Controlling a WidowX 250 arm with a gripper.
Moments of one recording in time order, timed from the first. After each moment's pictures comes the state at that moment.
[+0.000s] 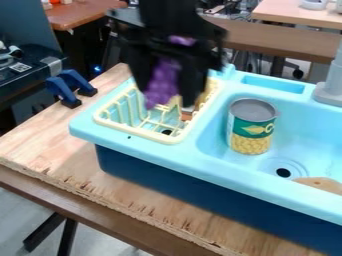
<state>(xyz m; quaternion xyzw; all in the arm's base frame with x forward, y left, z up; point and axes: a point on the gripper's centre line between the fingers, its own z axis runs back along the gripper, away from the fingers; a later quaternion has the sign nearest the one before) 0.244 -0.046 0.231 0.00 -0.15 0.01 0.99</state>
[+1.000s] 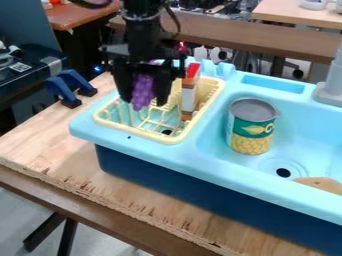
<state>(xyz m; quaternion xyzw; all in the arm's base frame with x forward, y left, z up) 0.330 0.027 0.165 0.01 -0.09 0.18 0.98</state>
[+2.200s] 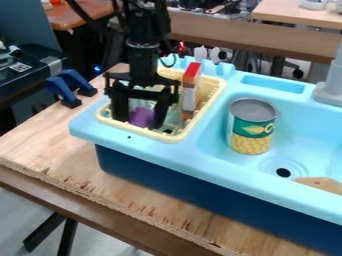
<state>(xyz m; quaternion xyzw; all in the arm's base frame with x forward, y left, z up) 0.344 0.038 0.125 0.02 0.00 0.18 0.98</state>
